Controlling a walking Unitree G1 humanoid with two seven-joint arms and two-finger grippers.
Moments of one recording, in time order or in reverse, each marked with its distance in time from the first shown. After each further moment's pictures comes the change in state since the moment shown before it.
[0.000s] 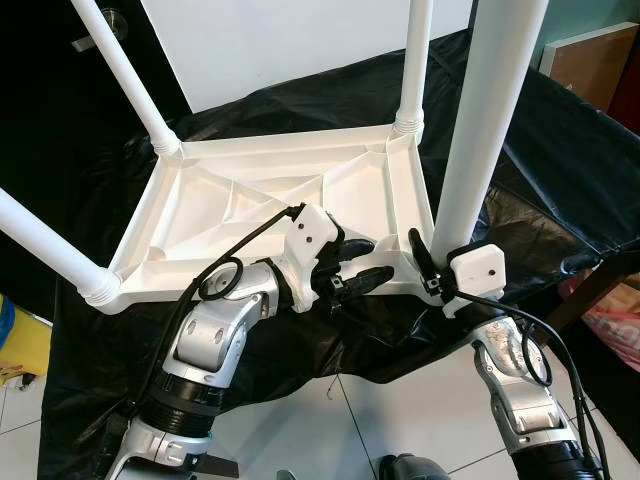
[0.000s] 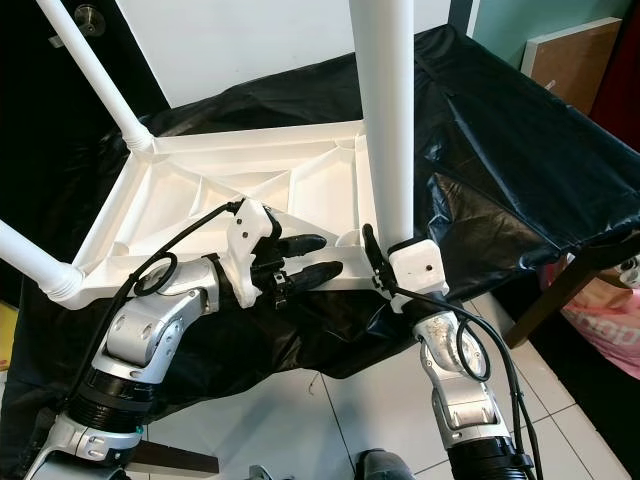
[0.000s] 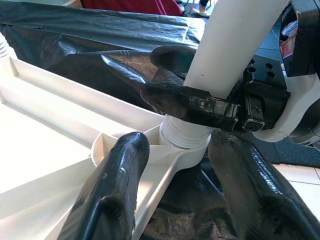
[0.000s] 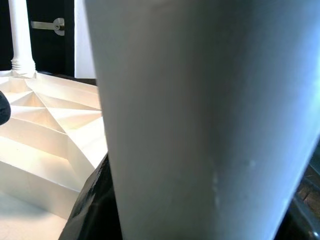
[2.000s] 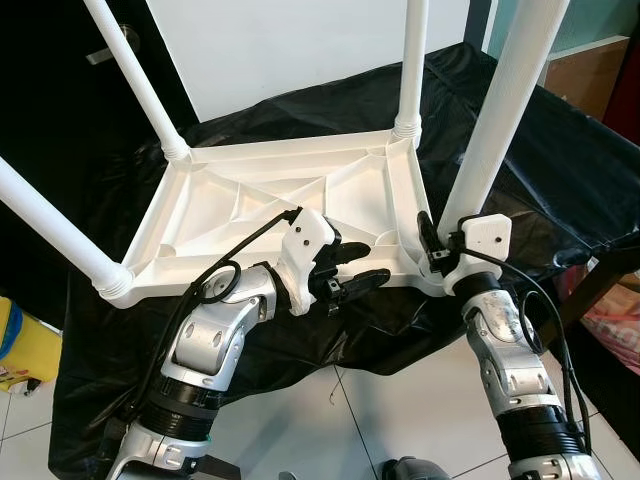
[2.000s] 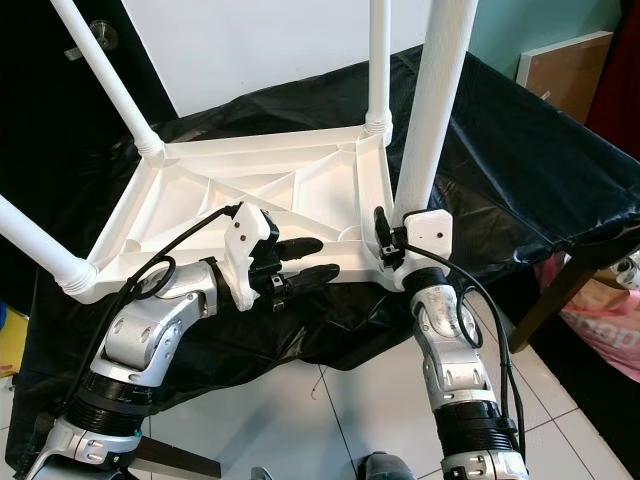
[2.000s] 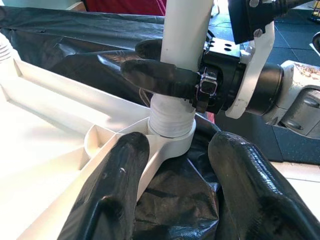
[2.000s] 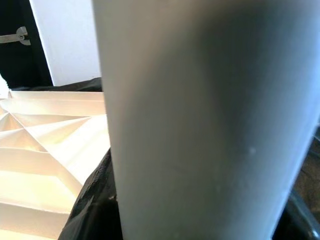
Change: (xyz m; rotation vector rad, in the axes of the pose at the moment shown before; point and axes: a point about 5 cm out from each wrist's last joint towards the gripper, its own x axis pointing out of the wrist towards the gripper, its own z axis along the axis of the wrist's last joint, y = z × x) left arm -0.003 0.000 -0.004 -0.013 0.010 0.012; right arm 0.026 -0.018 -0.017 0.184 0.159 -0.162
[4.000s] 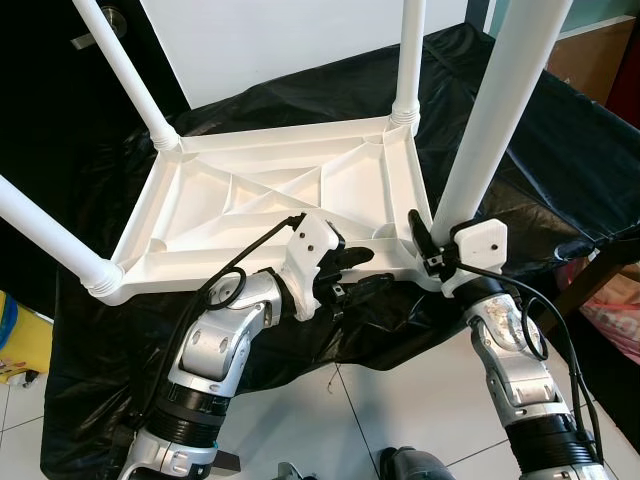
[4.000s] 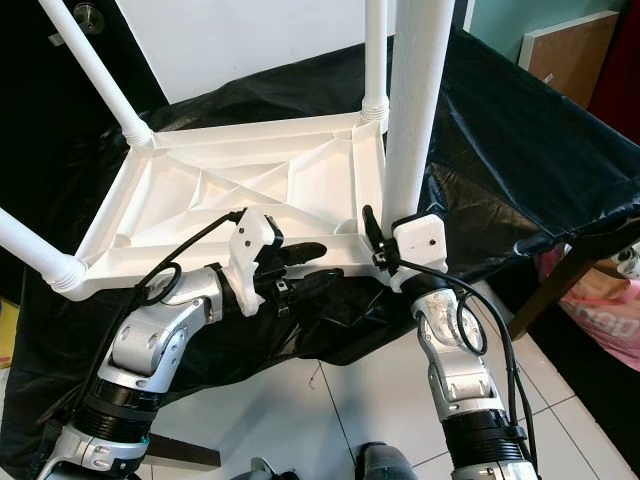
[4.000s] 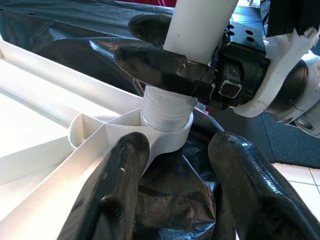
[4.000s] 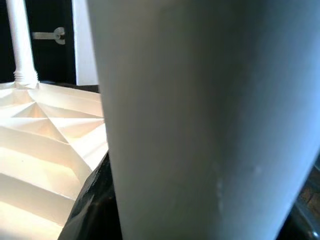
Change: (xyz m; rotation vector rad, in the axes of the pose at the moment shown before) left arm 0.003 -0.004 -0.004 -0.019 -0.007 0.007; right arm -0.009 0.013 0.016 -0.172 -0.155 0.188
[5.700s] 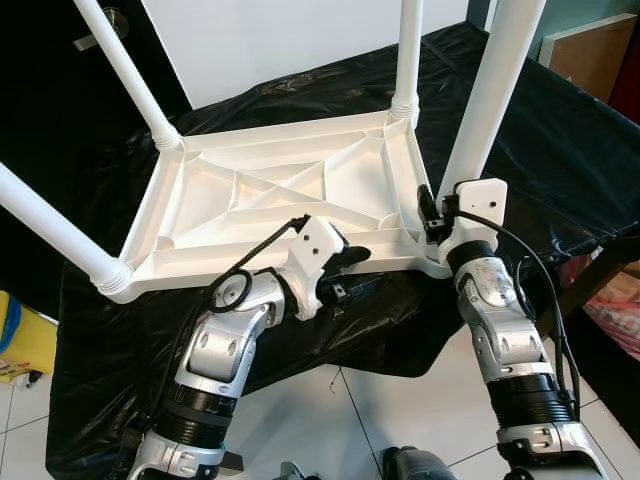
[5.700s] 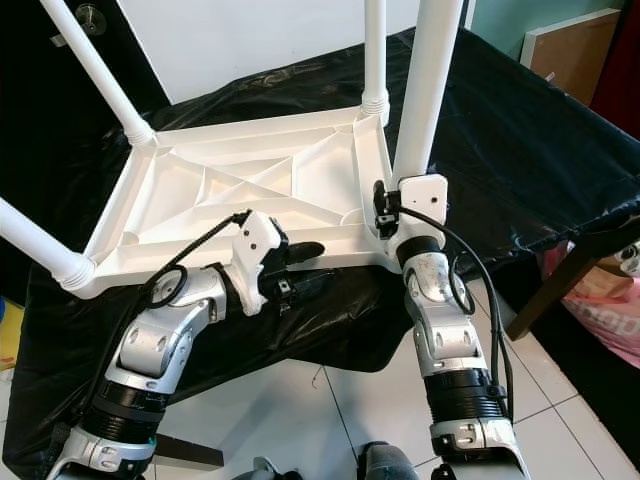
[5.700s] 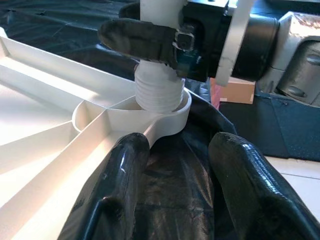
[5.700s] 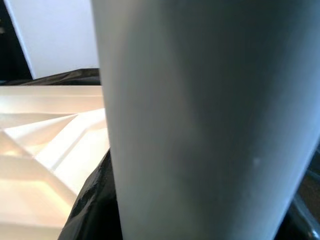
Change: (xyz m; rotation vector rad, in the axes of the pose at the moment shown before) left arm 0.003 0.001 -0.003 0.030 0.015 0.039; right arm 0.031 -0.020 0.005 0.124 0.127 -0.212
